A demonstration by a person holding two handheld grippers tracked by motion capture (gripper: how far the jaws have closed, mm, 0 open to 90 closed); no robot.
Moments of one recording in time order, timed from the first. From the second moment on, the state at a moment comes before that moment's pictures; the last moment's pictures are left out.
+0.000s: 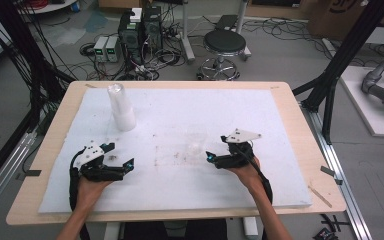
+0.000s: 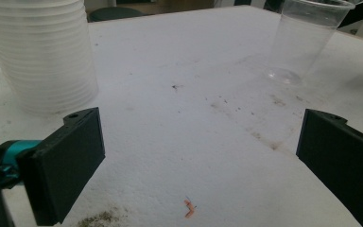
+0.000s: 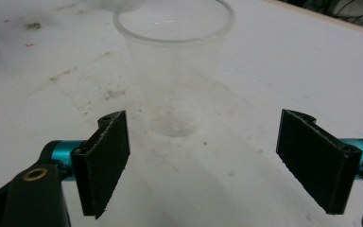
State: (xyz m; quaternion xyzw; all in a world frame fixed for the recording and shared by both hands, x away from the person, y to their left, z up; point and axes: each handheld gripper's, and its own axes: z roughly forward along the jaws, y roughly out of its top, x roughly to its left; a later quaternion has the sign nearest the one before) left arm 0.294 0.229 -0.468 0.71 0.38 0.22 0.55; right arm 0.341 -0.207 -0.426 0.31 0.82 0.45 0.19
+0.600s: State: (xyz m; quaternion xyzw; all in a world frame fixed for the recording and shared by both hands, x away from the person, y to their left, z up) left arm 0.292 0.231 -0.468 0.70 0.39 0.22 0.56; right arm 0.318 -0.258 -0.449 0.37 0.73 0.52 0.26
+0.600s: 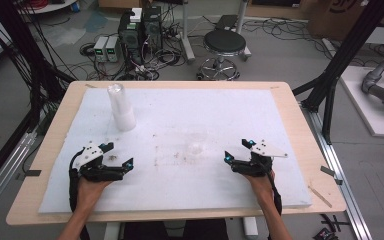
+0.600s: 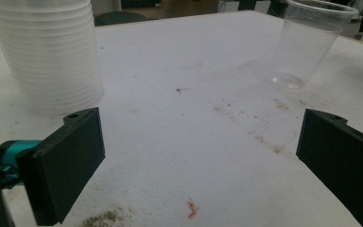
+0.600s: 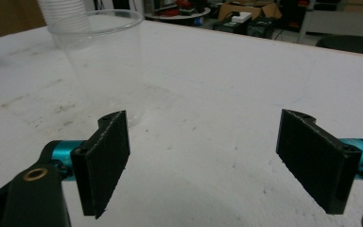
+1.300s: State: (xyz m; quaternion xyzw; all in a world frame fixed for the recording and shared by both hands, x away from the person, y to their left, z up) left arm 0.290 0.231 -0.468 0.69 0.39 0.23 0.56; right arm 0.319 -0.260 -0.452 0.37 0.74 0.51 0.25
